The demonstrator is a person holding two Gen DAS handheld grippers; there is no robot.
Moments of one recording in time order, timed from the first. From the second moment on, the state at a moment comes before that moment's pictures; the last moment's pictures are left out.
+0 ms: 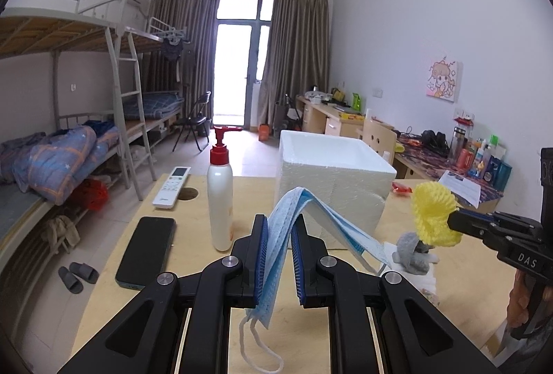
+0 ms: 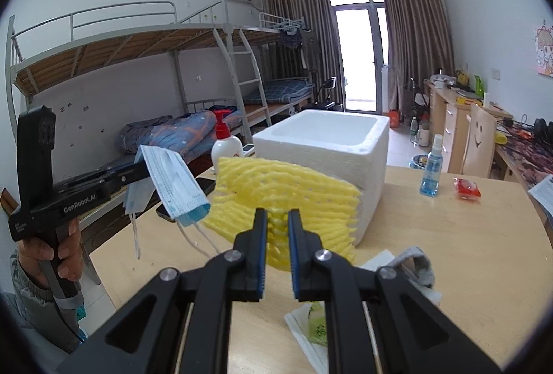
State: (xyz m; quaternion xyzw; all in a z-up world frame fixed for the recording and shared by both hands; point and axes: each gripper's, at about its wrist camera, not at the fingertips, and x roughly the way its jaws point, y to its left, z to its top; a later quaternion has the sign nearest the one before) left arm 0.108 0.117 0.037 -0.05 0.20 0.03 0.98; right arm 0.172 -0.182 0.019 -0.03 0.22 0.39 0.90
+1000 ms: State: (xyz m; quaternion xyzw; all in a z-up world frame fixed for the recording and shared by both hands) left arm 0.187 0.105 0.082 -0.02 0.18 0.00 0.98; right arm 0.228 -0.157 0.061 -0.05 0.22 0.36 0.91
